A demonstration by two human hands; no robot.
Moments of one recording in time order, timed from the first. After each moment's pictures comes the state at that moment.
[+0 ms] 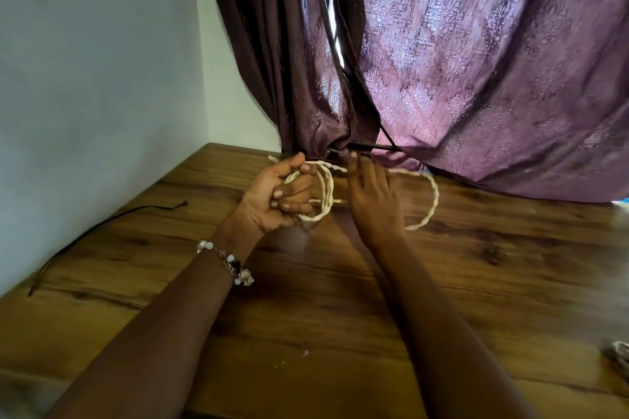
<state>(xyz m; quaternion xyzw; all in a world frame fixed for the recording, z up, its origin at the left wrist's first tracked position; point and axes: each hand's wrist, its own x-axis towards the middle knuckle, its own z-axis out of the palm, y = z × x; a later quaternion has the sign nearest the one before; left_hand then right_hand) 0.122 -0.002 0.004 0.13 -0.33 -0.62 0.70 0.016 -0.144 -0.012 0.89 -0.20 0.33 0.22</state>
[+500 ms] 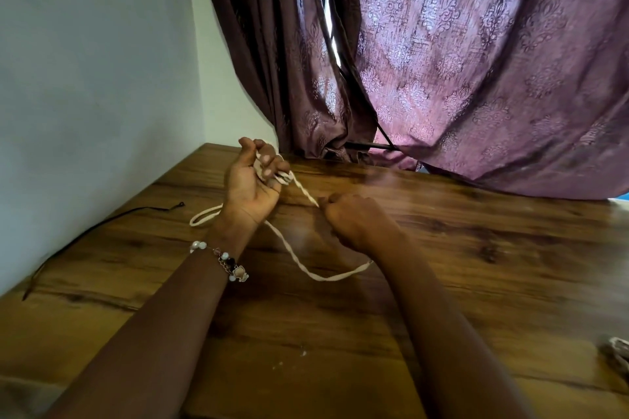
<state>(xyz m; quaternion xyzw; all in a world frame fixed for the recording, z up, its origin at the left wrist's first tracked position) 0.133 -0.001 0.010 0.15 -0.22 -0.27 0.93 -0.001 -0.116 0.018 0.98 -0.03 0.07 0.16</state>
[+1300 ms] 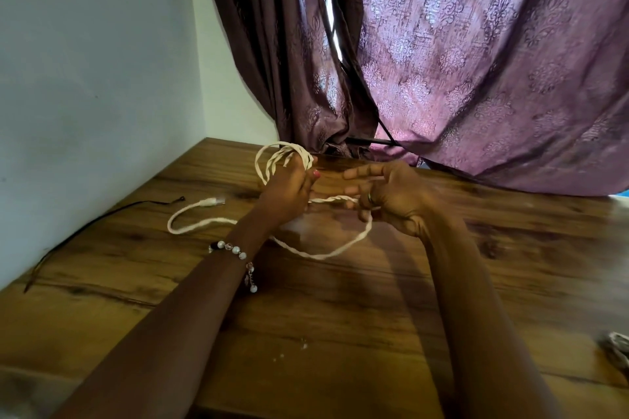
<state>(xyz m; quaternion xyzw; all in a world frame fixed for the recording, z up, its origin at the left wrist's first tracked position) 0.112 -0.020 -0.009 0.77 -0.44 0.07 0.46 -0.031 -0.139 0.047 0.72 -0.17 0.11 -0.66</state>
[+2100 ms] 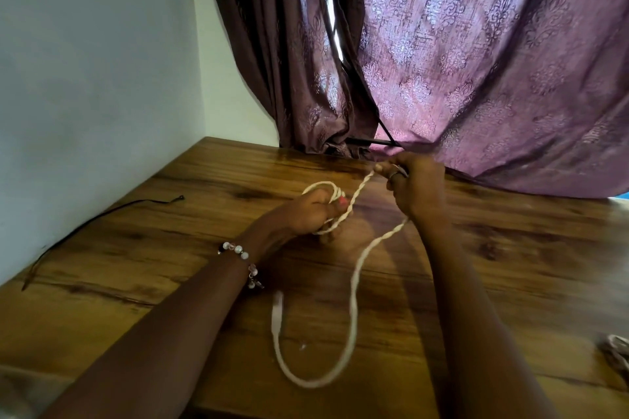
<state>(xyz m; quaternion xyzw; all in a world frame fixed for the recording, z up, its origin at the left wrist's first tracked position) 0.085 -0.031 -0.015 0.69 -0.46 -0.26 0.49 -0.025 -0.175 0.034 0.87 -0.18 0.40 -0.22</state>
